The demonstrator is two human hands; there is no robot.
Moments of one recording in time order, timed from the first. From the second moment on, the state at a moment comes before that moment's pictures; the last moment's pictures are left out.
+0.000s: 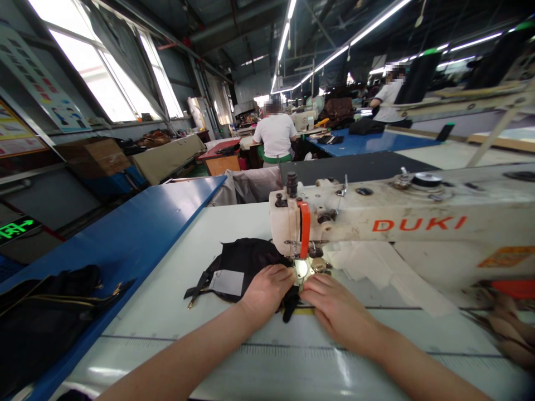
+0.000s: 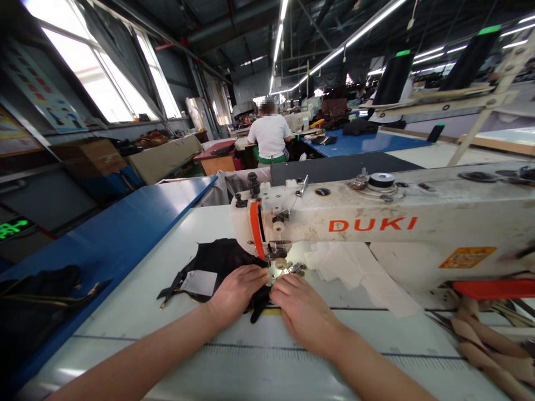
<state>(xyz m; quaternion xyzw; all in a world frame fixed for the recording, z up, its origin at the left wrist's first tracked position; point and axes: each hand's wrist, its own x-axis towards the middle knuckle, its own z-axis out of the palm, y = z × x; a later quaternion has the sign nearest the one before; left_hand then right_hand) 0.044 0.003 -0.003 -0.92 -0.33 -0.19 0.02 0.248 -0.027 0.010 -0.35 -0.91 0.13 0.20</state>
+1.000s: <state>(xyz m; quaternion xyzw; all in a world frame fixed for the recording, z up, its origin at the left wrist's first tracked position) 0.039 0.002 -0.007 -0.92 -0.35 -0.17 -0.01 0.235 -0.011 0.009 -0.44 -0.89 0.00 0.15</state>
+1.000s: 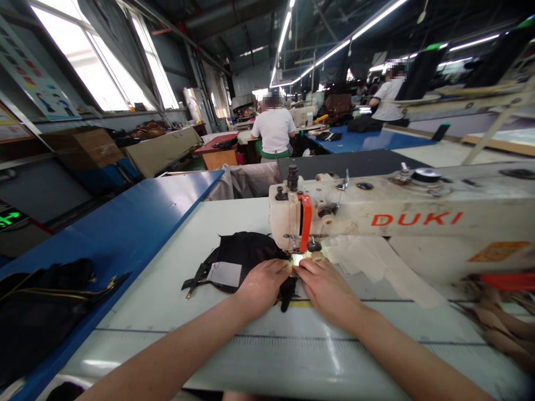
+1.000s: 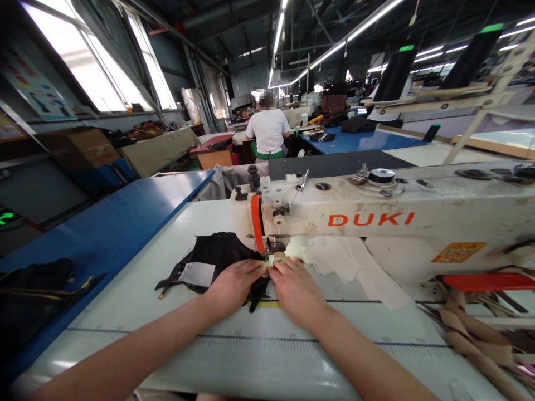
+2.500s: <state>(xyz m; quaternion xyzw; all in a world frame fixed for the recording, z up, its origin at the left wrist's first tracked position) 0.046 0.006 -0.003 -0.87 -0.40 -0.28 -0.09 0.245 -0.013 0.008 -0.36 -0.92 0.03 0.17</state>
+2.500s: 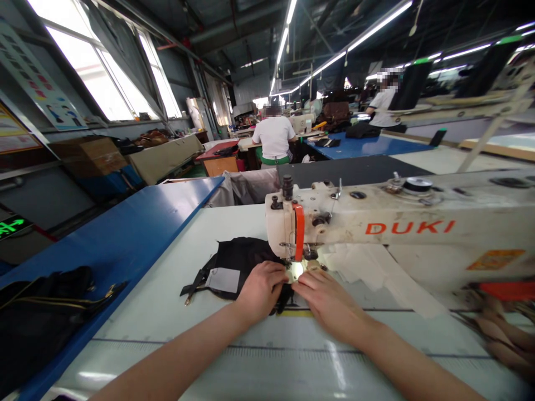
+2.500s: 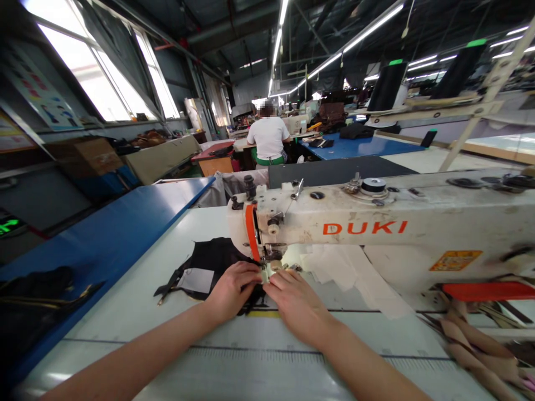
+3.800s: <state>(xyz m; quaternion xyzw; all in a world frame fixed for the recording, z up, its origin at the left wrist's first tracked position) 0.026 0.025 0.004 -0.94 -0.28 -0.21 -0.06 0.243 -0.011 0.009 -0.40 -0.90 0.05 0.14</state>
